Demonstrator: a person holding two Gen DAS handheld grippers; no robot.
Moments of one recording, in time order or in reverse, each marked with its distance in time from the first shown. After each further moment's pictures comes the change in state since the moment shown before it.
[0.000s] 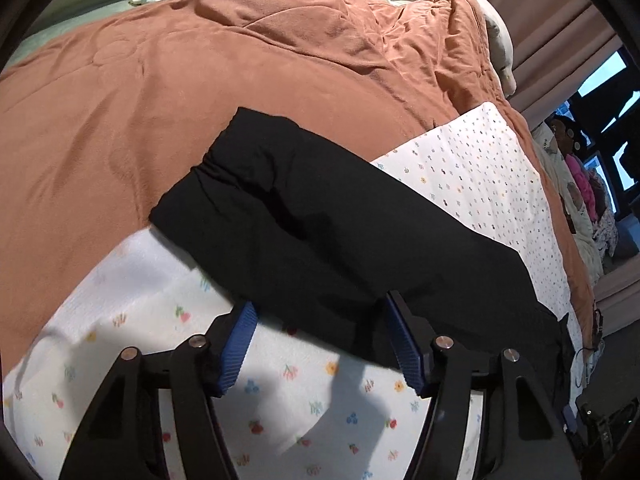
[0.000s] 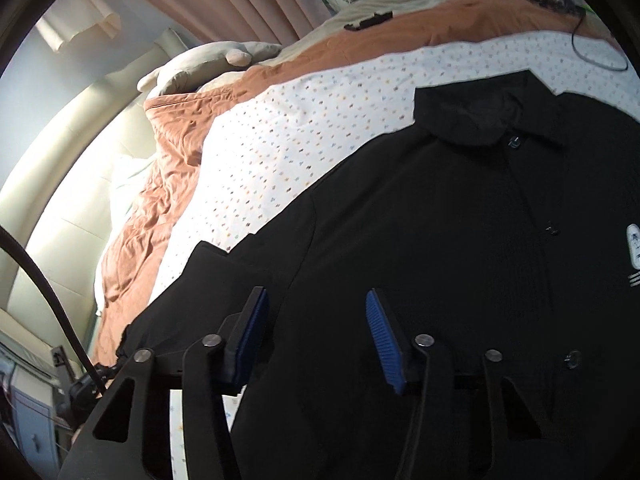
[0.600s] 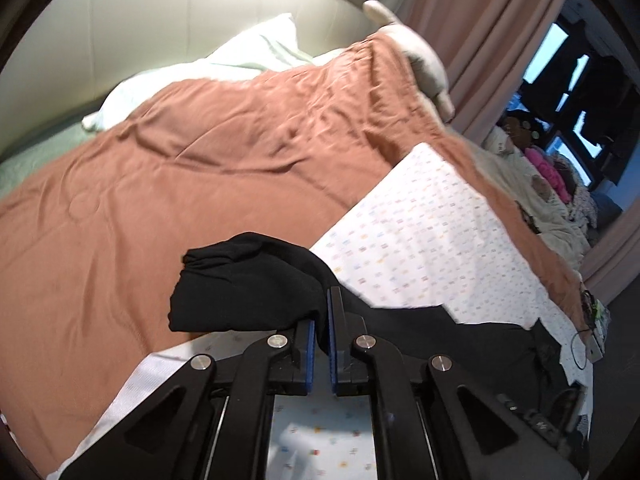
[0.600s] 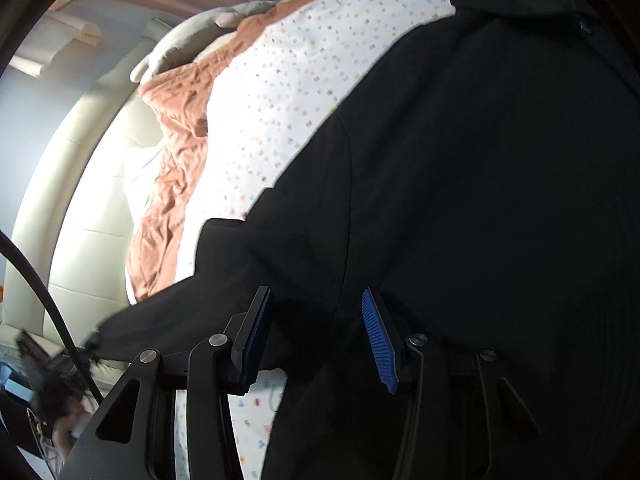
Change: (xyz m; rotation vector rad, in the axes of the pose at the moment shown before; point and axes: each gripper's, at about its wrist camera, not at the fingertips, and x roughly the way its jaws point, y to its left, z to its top) left arm -0.090 -0.079 0.055 0.204 -0.184 -0.069; right arm 0.105 -0.026 0.007 0.155 0.141 0.148
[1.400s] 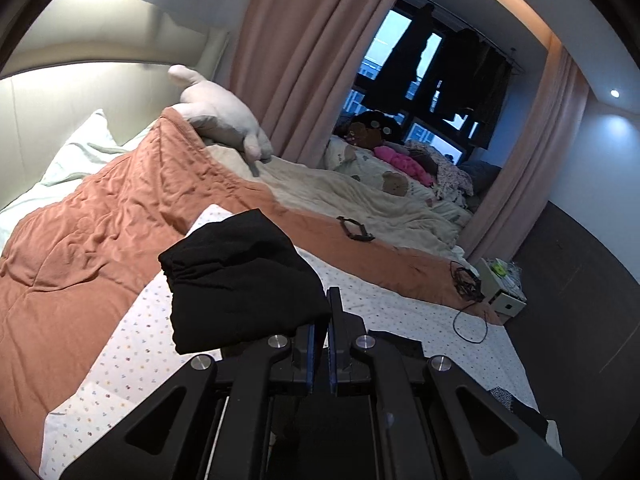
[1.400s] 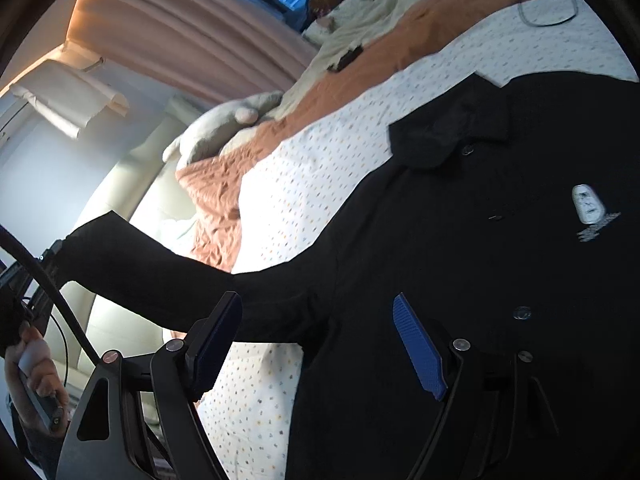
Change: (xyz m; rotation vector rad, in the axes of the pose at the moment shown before) left arm -0.107 -0.241 0.037 0.283 -0.092 -0.405; right arm -0.197 -0.025 -0.024 0.043 -0.308 -0.014
